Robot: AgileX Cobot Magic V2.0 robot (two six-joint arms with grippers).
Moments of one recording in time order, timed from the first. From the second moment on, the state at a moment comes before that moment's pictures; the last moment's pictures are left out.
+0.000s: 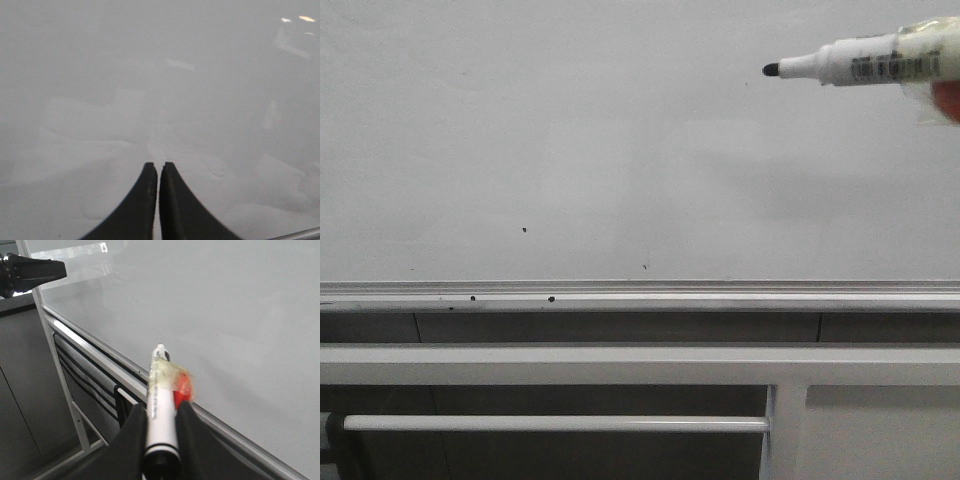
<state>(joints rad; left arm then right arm) -0.60 0.50 -0.21 -0.49 -0.23 0.16 0.56 0.20 -0.26 0.54 0.29 -0.55</state>
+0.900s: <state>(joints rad) -0.60 0.50 -0.21 -0.49 -0.23 0.16 0.56 0.45 -0.27 0.58 0.11 -0.55</state>
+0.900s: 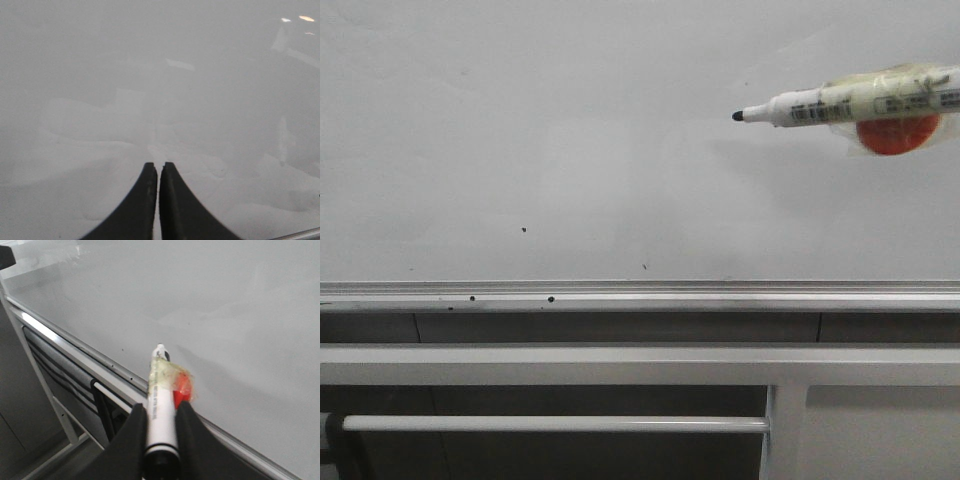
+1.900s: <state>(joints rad) -0.60 0.50 -0.21 -0.49 -0.23 0.16 0.56 0.62 -0.27 0.57 -0.01 -0.59</state>
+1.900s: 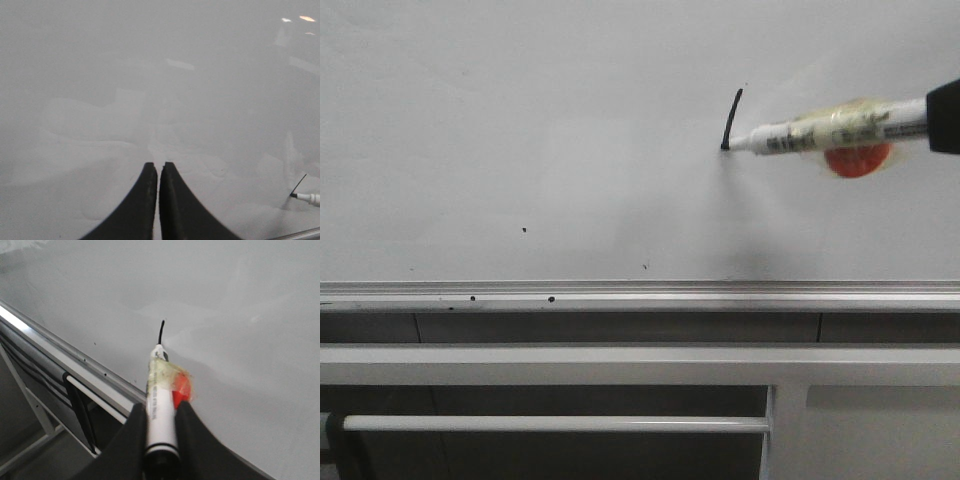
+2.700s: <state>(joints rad) -0.69 0.50 -0.21 -0.23 -0.09 0.16 0.66 0.68 -0.38 0.59 0.38 -0.60</state>
